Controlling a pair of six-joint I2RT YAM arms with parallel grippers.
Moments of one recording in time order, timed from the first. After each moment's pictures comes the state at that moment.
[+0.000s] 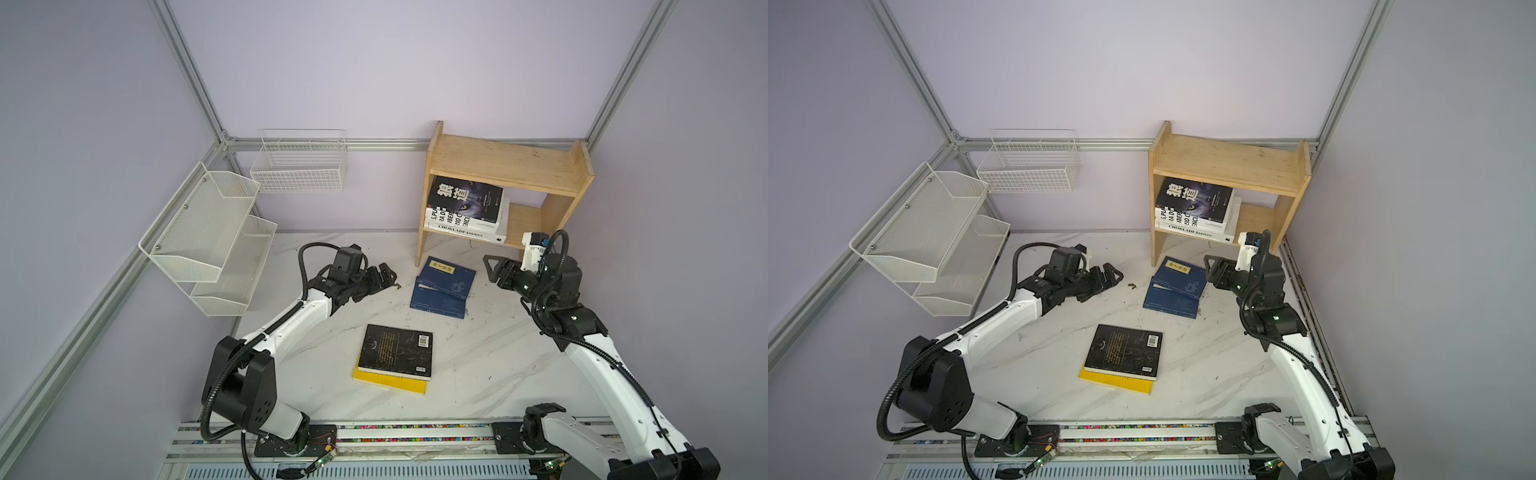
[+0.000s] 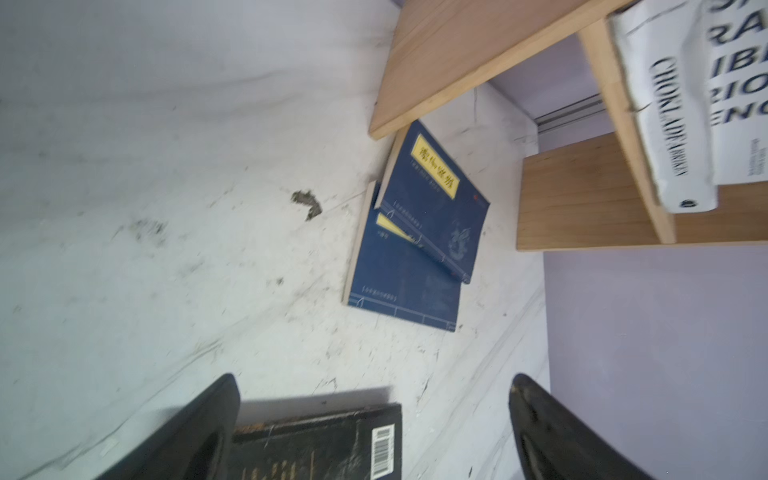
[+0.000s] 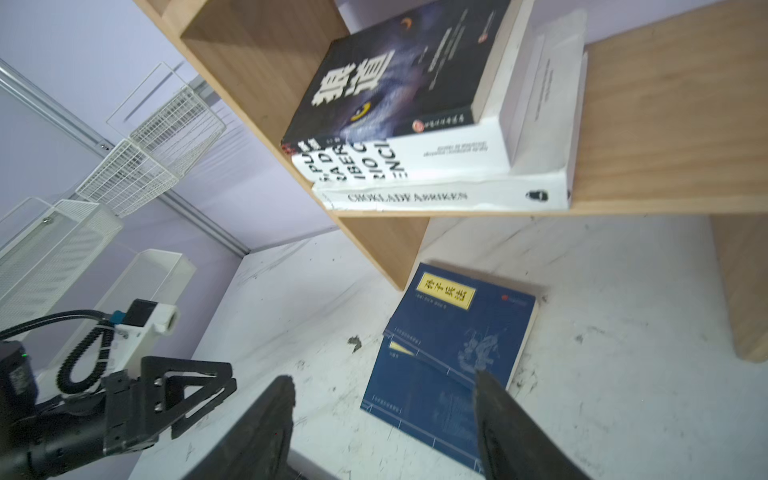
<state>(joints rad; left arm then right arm) -0.41 1.47 1.09 -0.37 0.23 -0.77 0.20 0.97 0.92 -0.25 -0.23 0.51</state>
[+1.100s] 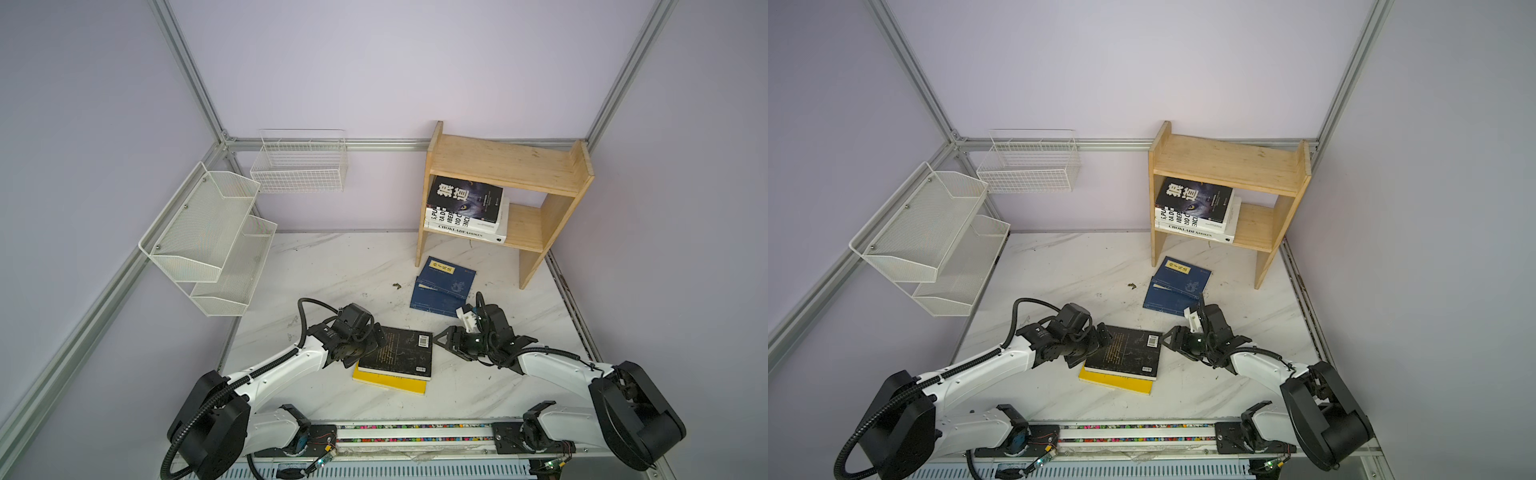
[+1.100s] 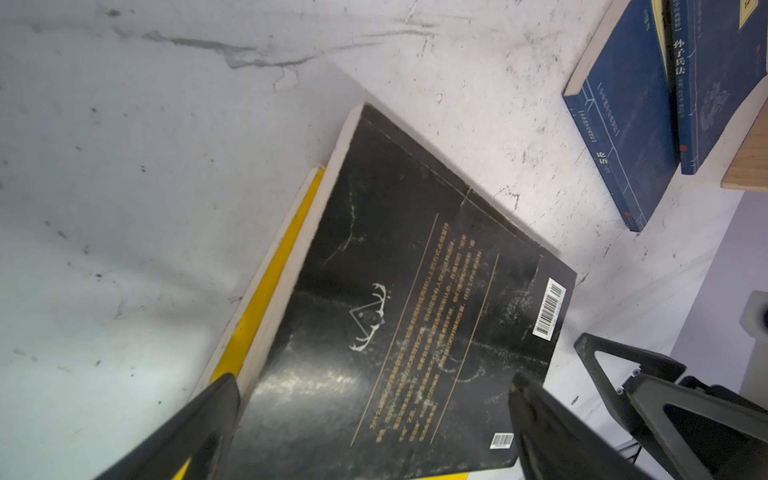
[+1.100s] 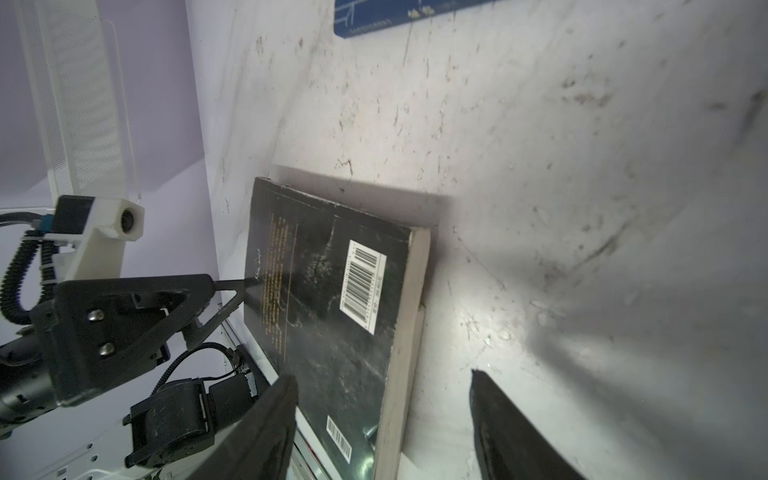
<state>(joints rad) -0.63 1.25 0.70 -0.51 0.07 -1.08 0.49 1.31 0.44 0.06 -0.56 0.86</state>
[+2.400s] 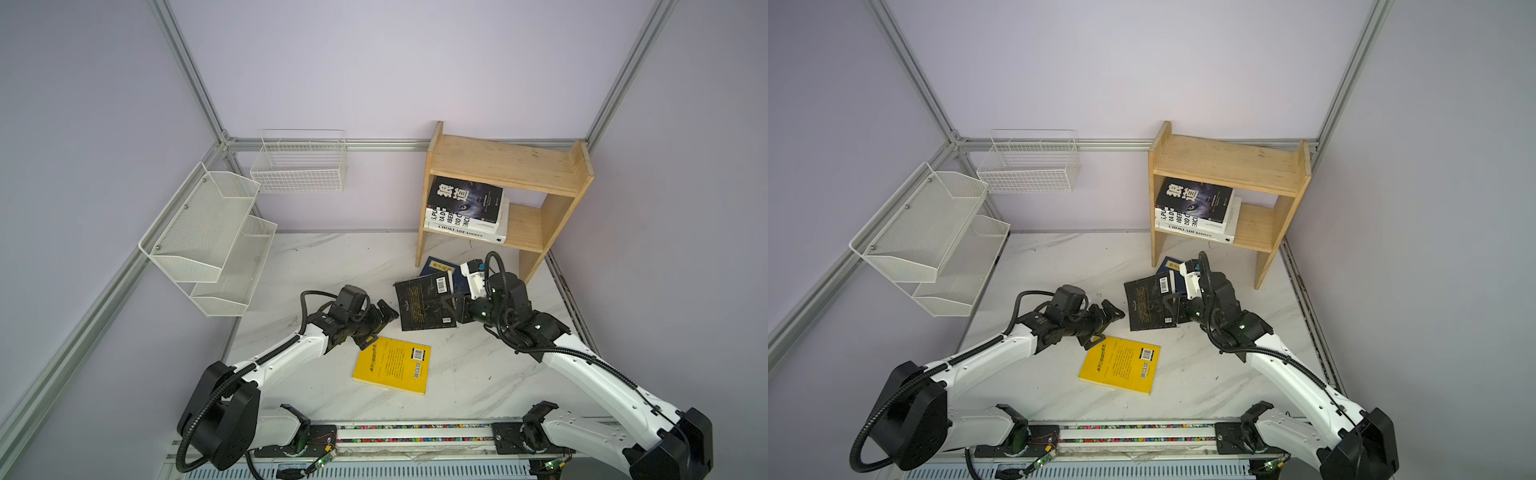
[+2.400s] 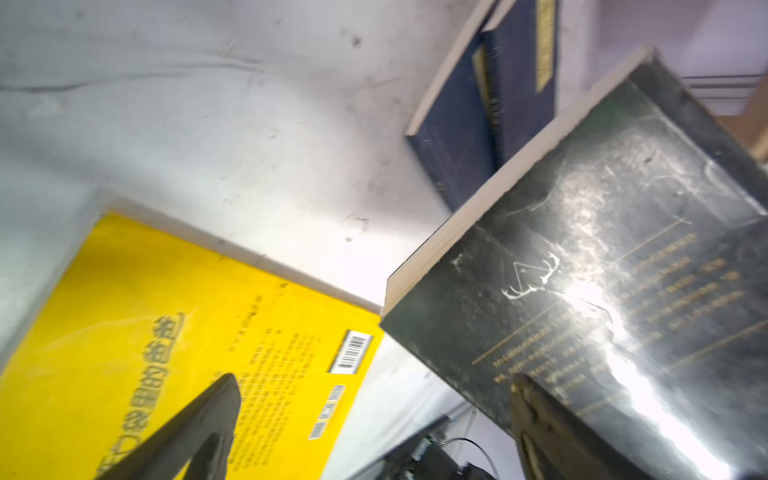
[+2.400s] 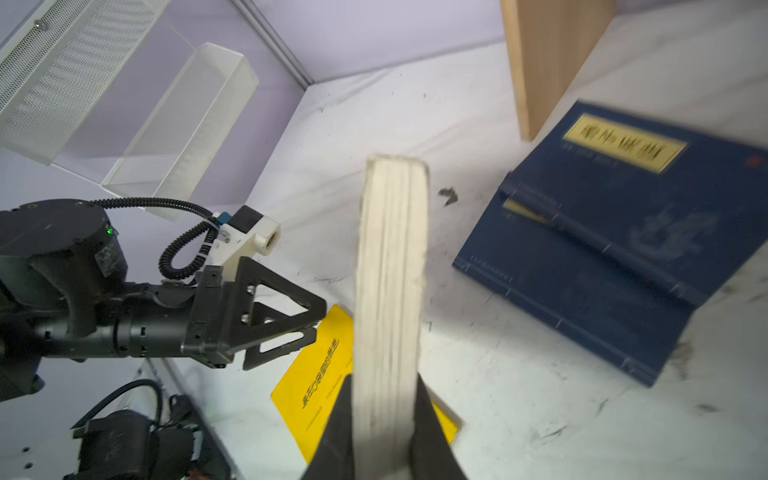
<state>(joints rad) -0.49 1.30 0.80 -0.28 0.37 -1.23 0.58 1.05 0.92 -0.34 -0.20 0.41</state>
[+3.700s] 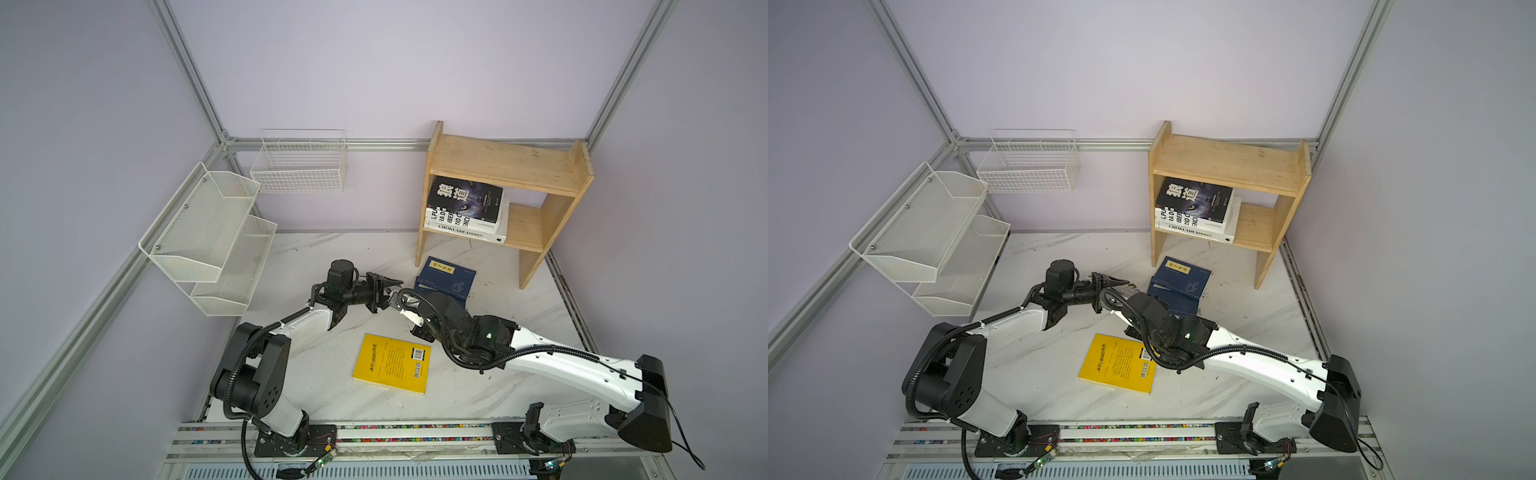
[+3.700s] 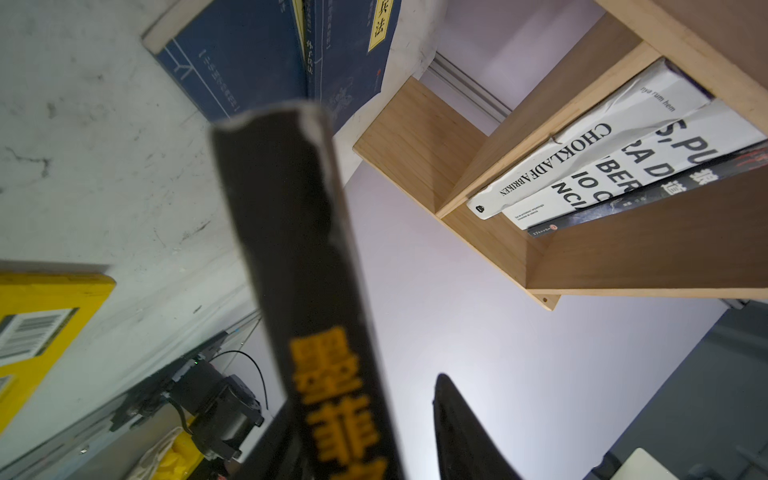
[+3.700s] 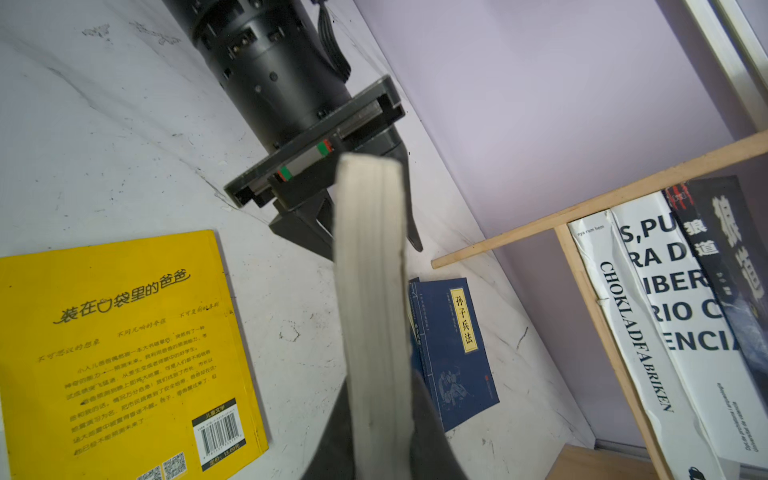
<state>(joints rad) -0.34 1.57 0.88 0.29 0.84 -1.82 1.11 1.32 1.15 -0.44 0.51 -0.38</state>
